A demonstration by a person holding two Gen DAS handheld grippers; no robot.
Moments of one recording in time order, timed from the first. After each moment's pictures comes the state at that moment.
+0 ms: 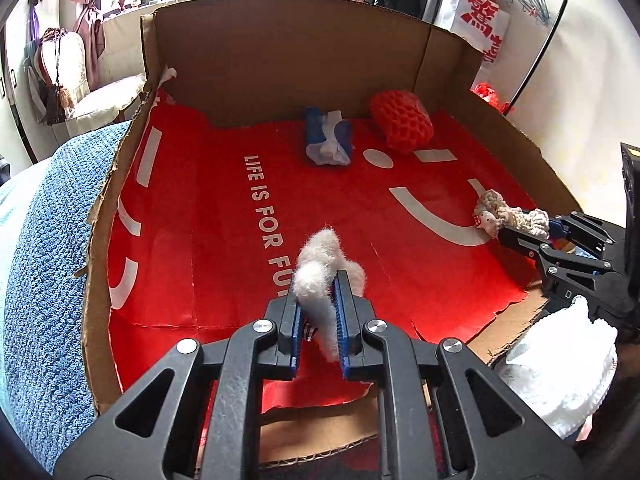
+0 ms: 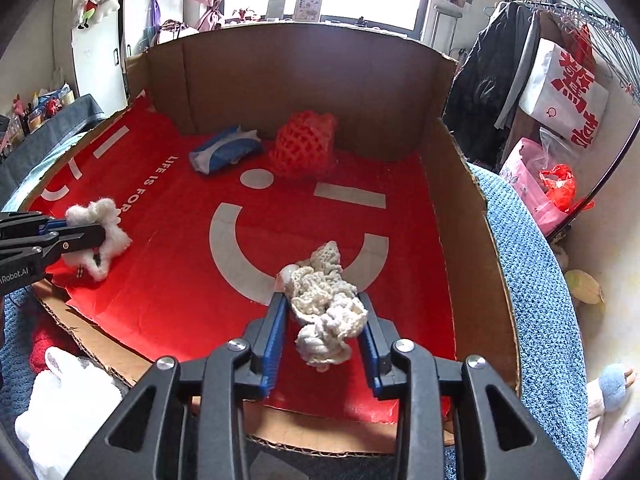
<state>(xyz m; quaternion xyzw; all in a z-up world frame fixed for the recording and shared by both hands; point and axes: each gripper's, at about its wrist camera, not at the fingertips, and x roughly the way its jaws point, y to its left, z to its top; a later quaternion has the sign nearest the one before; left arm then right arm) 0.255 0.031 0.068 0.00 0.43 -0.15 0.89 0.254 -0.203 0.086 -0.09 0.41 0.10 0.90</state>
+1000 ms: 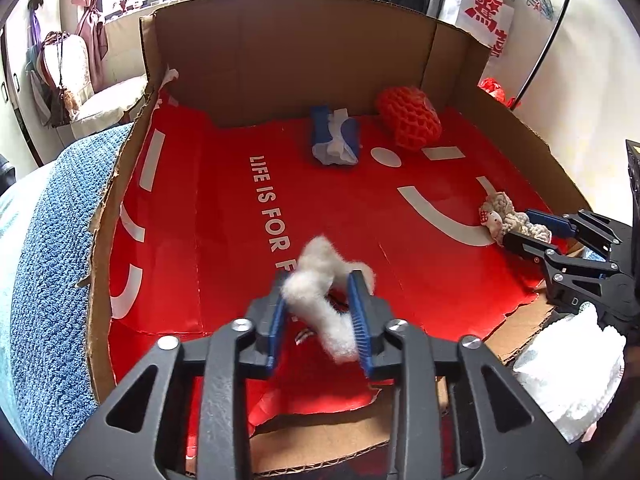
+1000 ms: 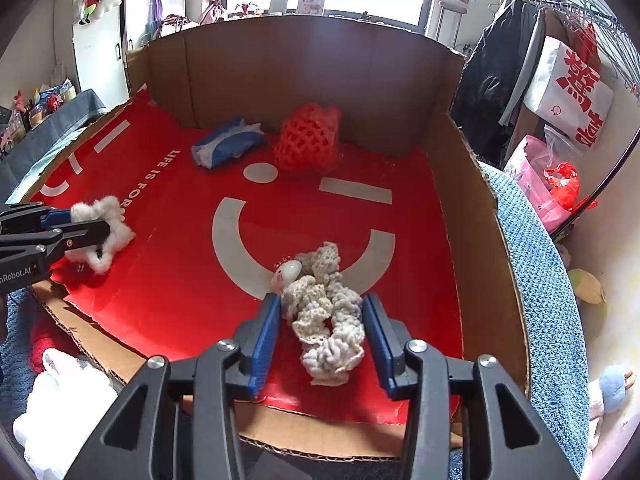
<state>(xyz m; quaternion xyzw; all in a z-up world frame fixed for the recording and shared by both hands) 0.260 0.028 0.068 0.01 0.43 -0.14 0.89 0.257 -0.201 0.084 -0.09 0.42 0.11 0.90</state>
